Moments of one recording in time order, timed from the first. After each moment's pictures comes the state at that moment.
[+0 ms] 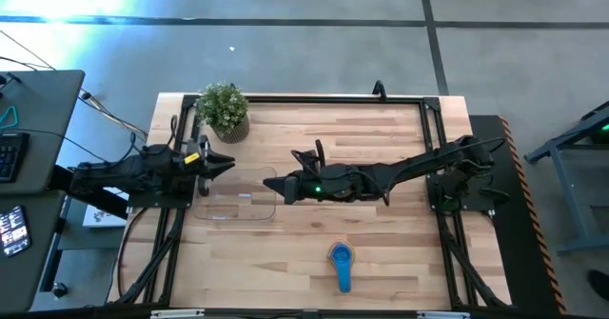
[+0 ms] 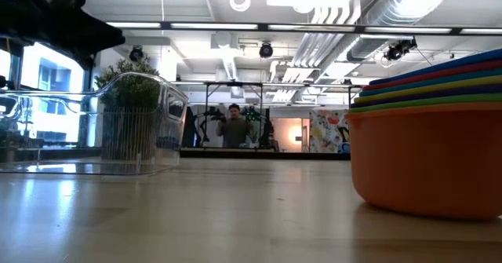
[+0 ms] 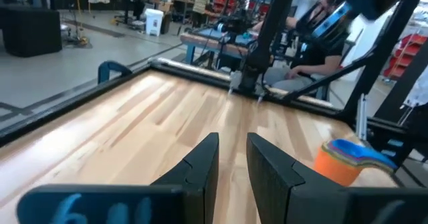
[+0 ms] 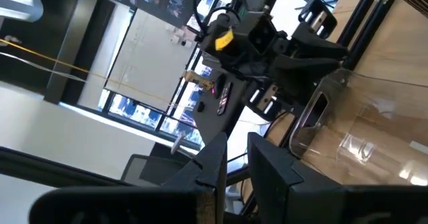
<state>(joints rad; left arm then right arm) 0.02 0.00 0.17 -0.22 -0.15 -0.21 0.24 1.79 1.49 0.21 0.37 1.13</state>
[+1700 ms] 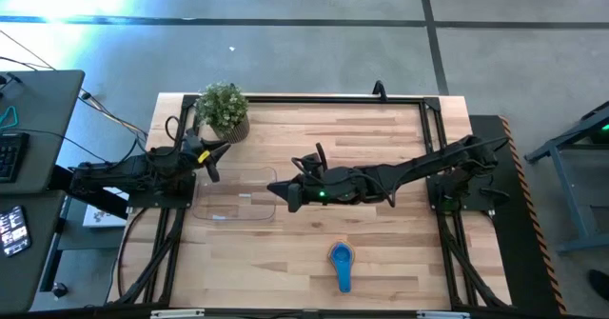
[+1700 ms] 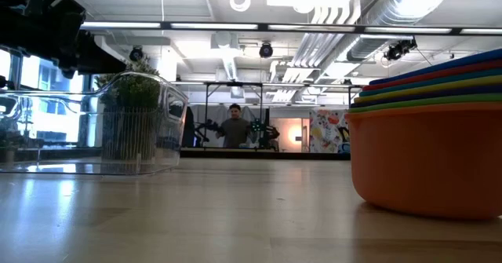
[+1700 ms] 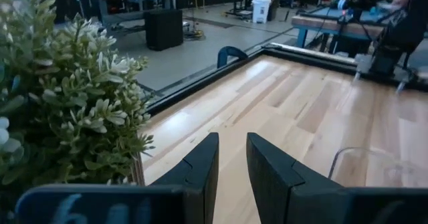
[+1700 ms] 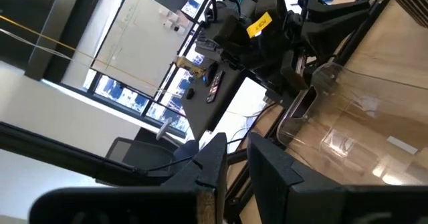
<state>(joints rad) 0.02 0.01 0.16 -0.35 -0.59 -0.14 0.26 1.76 1.49 0.13 0.36 1.05</state>
